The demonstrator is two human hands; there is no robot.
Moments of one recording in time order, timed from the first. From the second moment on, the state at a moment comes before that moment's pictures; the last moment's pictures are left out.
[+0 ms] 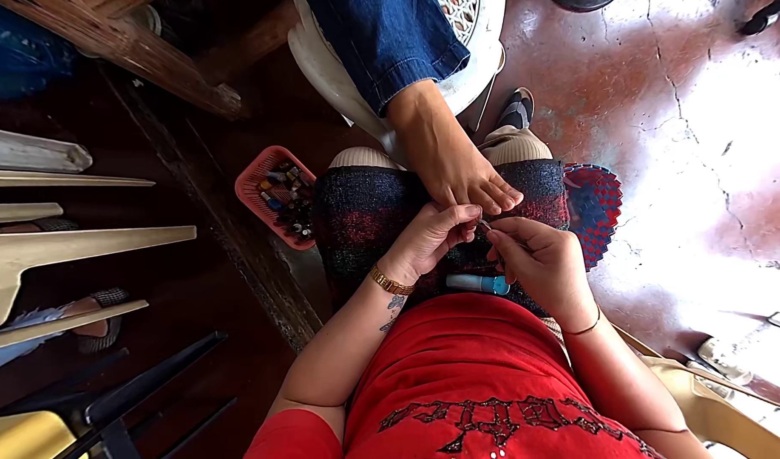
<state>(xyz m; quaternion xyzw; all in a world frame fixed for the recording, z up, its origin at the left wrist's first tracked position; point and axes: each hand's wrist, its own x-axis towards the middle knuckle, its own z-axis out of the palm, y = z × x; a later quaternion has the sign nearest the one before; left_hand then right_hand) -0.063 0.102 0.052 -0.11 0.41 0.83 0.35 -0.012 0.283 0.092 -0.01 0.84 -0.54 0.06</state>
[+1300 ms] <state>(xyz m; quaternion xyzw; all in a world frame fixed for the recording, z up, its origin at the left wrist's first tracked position) -0.066 0.104 0.050 -0.12 0.40 0.84 0.34 -0.027 0.286 0.099 -0.03 0.88 -0.47 0.06</state>
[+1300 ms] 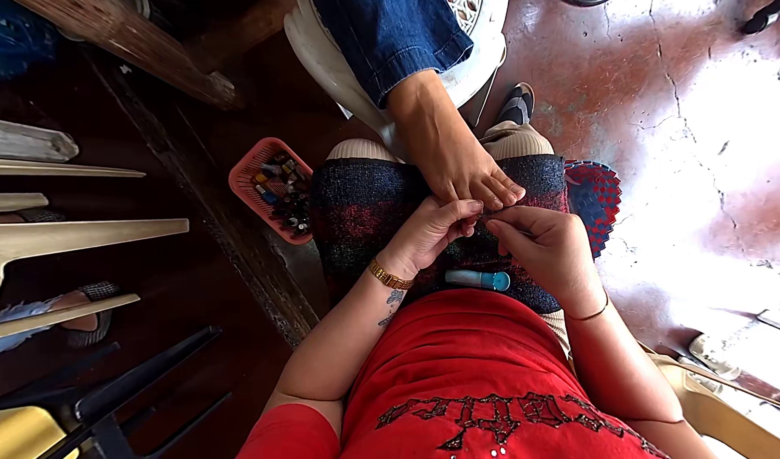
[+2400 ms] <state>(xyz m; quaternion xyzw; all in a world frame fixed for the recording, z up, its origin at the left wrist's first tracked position) -0.045 0.112 0.034 -0.10 0.26 0.91 0.32 -0.002 0.292 0.103 -0.02 0.83 -0.56 0.03</state>
